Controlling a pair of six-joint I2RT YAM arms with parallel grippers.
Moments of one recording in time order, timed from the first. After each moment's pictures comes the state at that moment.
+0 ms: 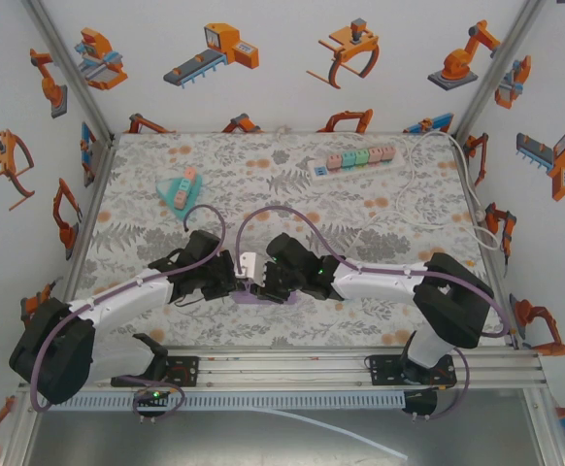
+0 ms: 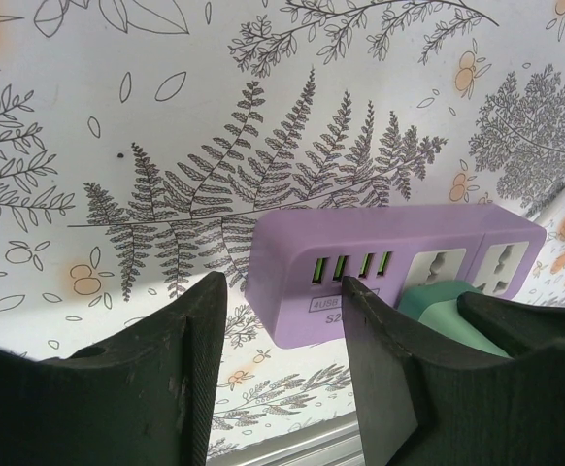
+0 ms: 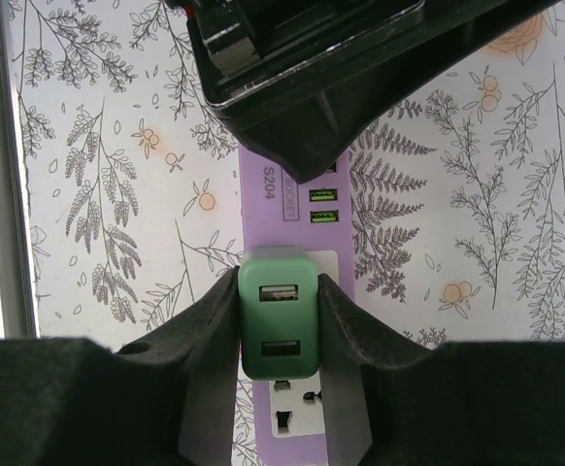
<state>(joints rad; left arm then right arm) -0.65 1.22 0.54 -0.32 0.04 -0.82 1.04 1.60 0.88 -0.01 -0.31 -0.39</state>
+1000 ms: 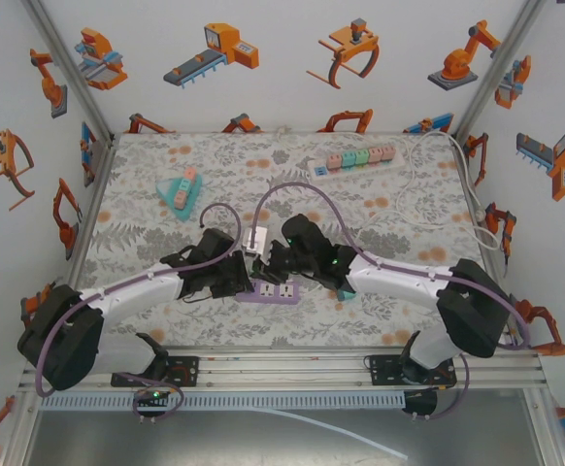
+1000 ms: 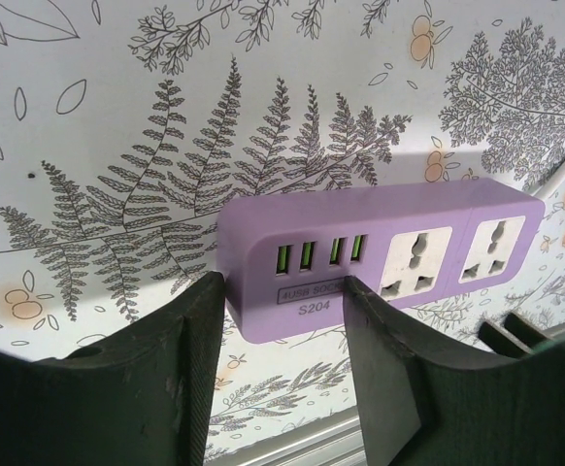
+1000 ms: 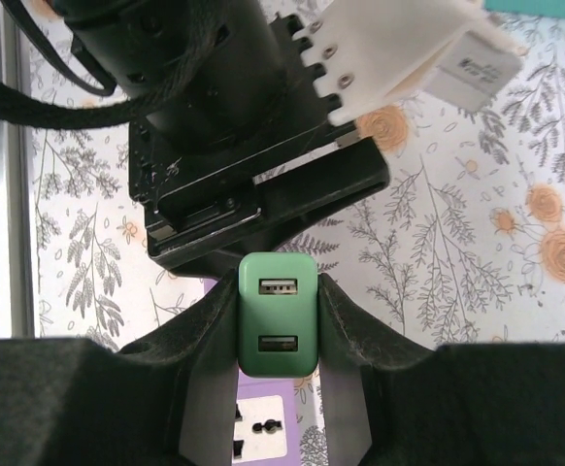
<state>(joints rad) -0.72 1.29 0.60 -0.31 0.04 -0.78 0.96 1.48 0.89 0.10 -0.37 -0.31</state>
